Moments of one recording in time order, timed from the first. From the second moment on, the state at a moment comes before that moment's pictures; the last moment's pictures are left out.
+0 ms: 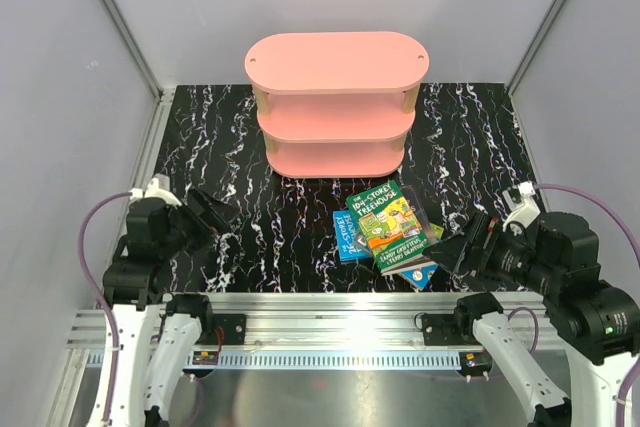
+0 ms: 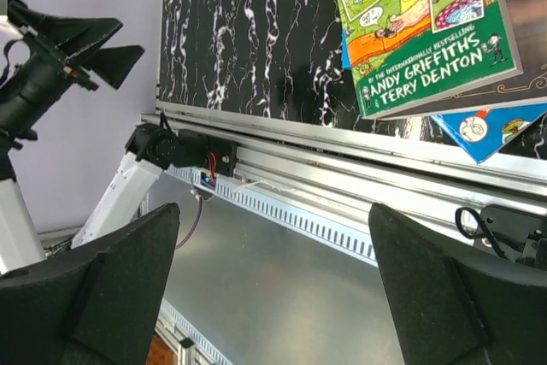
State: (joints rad) left arm -0.03 0.49 0.80 -0.90 0.23 -0.76; right arm 0.23 0.54 1.29 -1.33 -0.44 0.65
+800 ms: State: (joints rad) left arm -0.72 1.51 0.99 -0.16 0.19 -0.84; right arm 0.23 0.51 1.15 -1.34 -0.33 0.84
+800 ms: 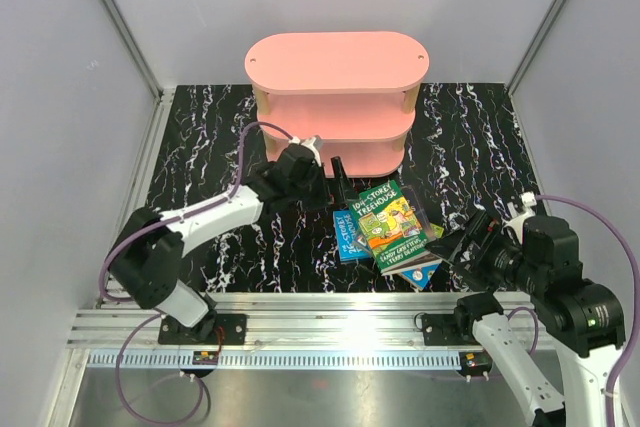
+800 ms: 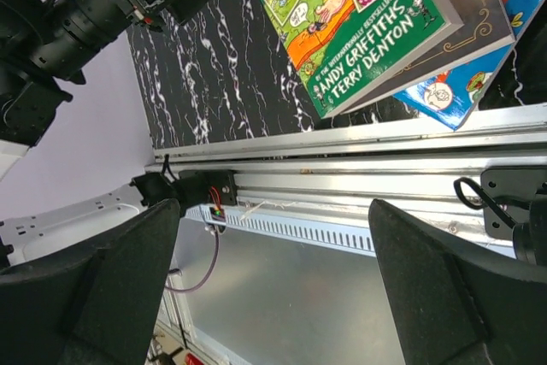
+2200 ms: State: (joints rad) left arm -0.74 1.63 0.96 0.13 0.28 -0.97; right arm 0.23 0.47 1.17 -1.36 -0.17 0.87
